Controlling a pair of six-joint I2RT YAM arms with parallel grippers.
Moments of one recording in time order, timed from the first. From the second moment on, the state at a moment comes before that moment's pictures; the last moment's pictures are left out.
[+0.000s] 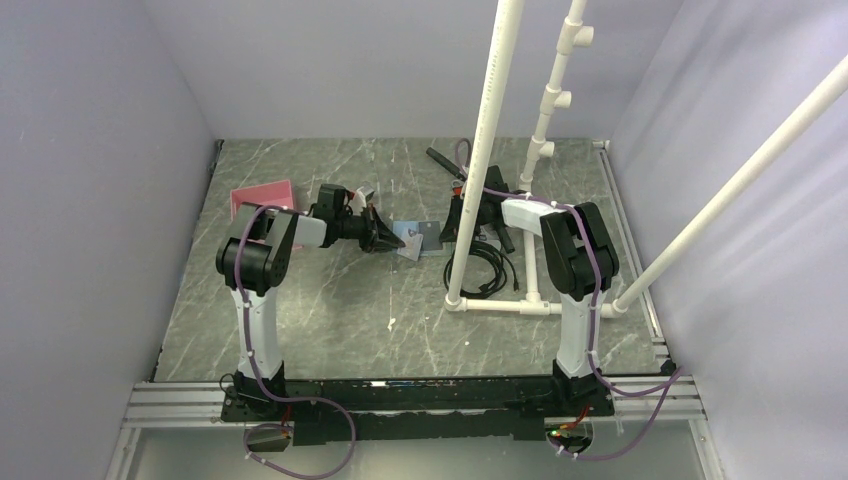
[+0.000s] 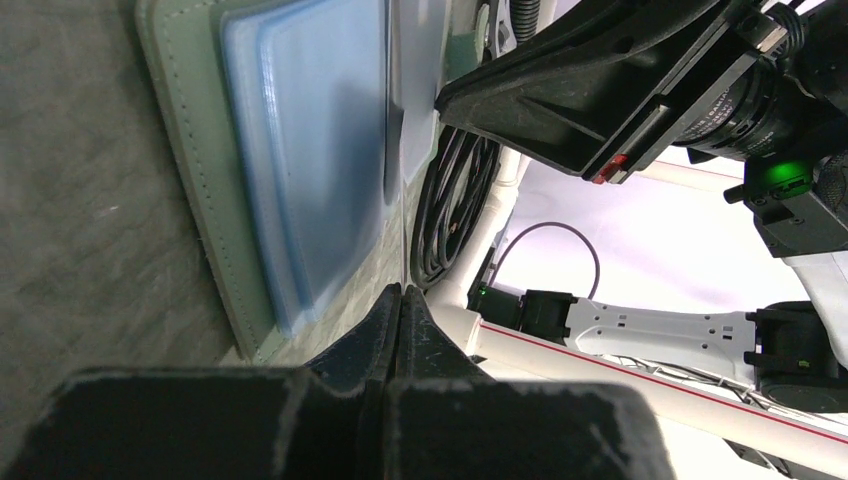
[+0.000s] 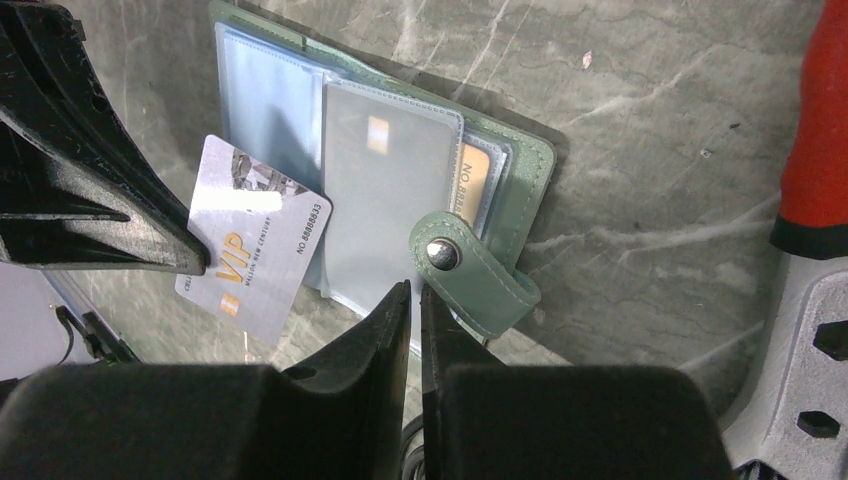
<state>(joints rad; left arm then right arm) -0.26 2.09 1.09 0.28 0.99 -0.89 0.34 2.05 1.31 -0.22 -0.53 0.40</state>
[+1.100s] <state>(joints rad) -0.25 2.11 1.14 0.14 0.96 -0.82 0.34 2.06 1.32 -0.22 -0.54 0.40</state>
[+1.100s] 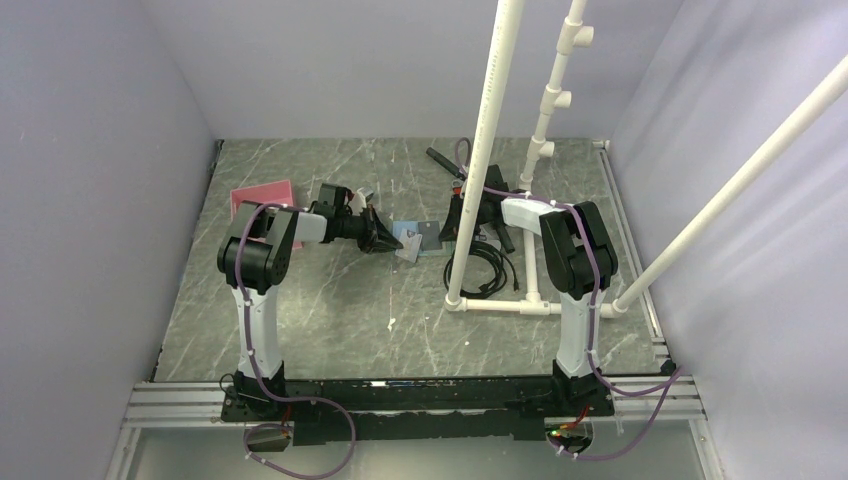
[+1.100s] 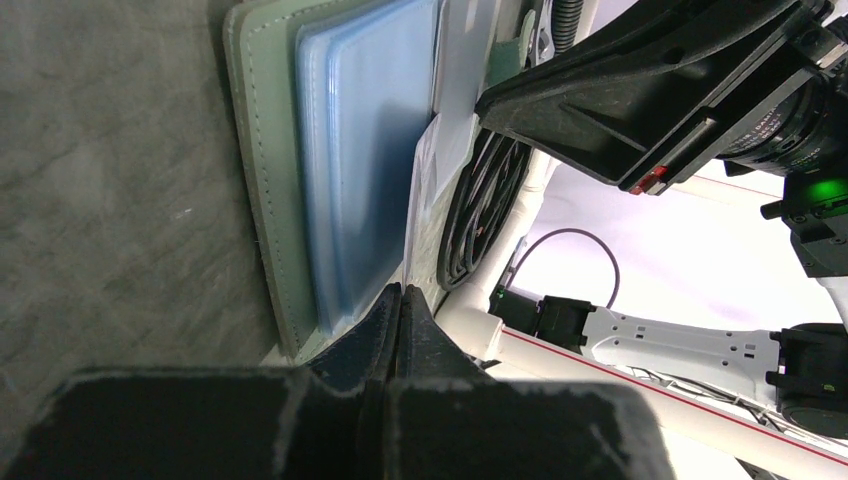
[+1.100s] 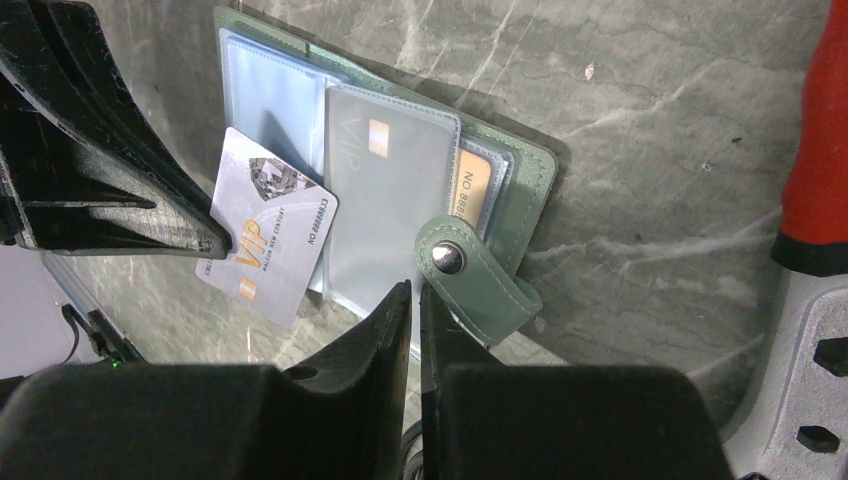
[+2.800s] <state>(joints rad) -0.26 2.03 1.16 -0.10 0.82 -1.24 0.34 2.06 1.33 -0.22 -0.55 0.40</state>
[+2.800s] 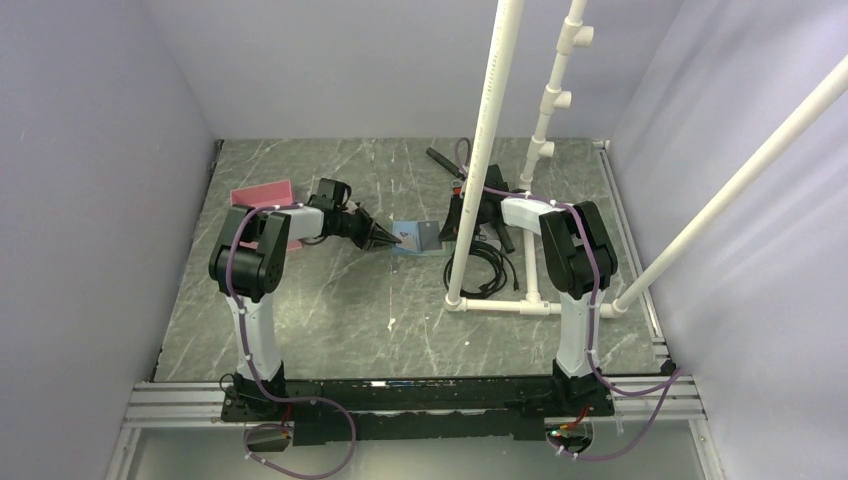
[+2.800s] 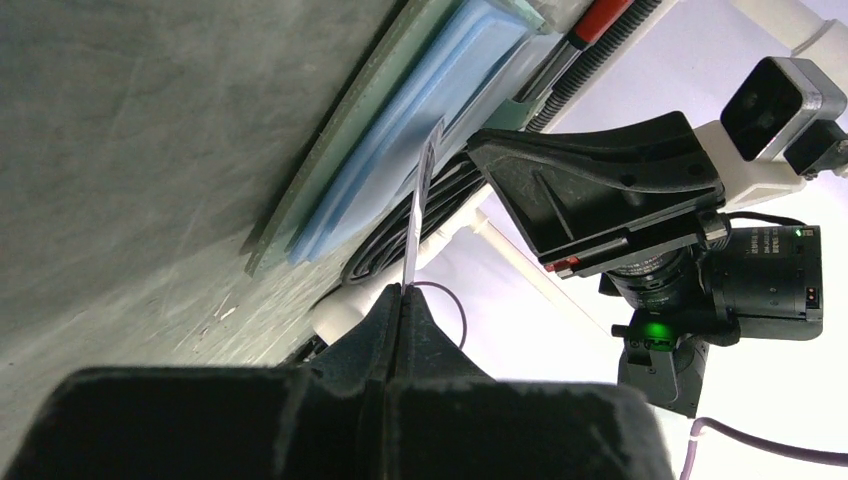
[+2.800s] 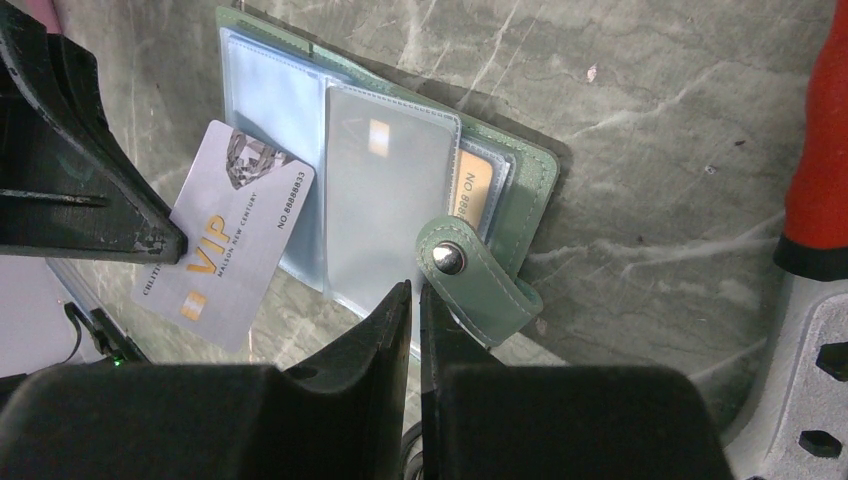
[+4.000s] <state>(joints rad) -0.26 2.10 1.04 0.37 0.91 -0.96 0.34 2.07 1.33 -0.22 -0.56 0.40</state>
